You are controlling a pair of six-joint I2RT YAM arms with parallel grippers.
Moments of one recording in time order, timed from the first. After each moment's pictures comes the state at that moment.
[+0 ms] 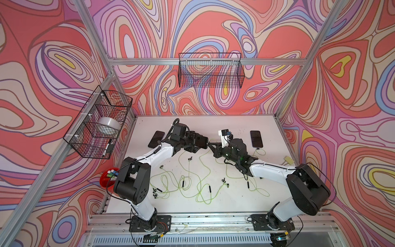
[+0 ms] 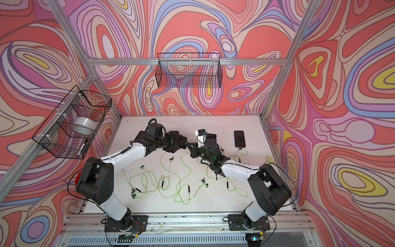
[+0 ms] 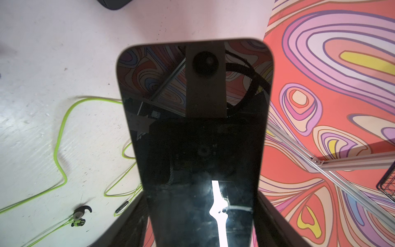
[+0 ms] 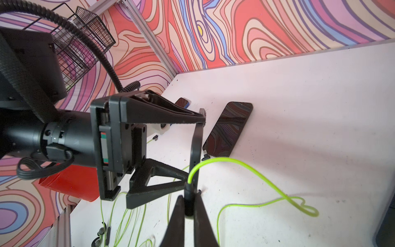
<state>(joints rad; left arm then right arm) -0.39 1.68 1.13 -0.13 0.49 -1.74 0.61 1.54 0.79 0.51 -0.22 0.47</state>
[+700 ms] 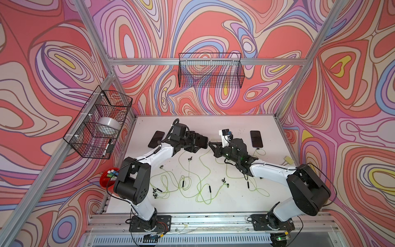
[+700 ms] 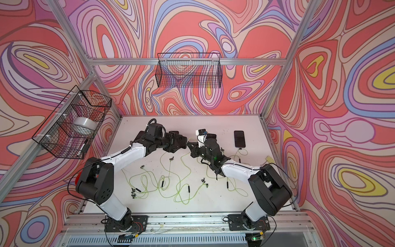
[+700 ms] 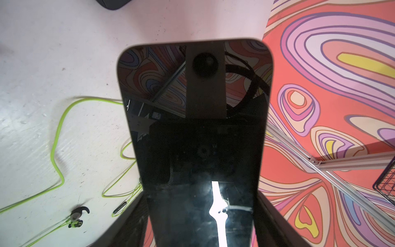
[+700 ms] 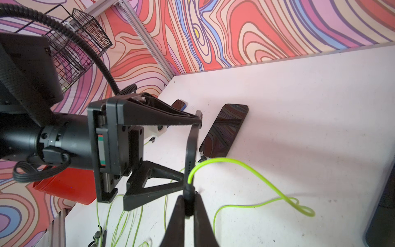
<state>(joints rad) -0.39 1.68 1.12 -0.12 0.49 -1.75 0.61 1.55 0.79 0.50 -0.21 0.46</state>
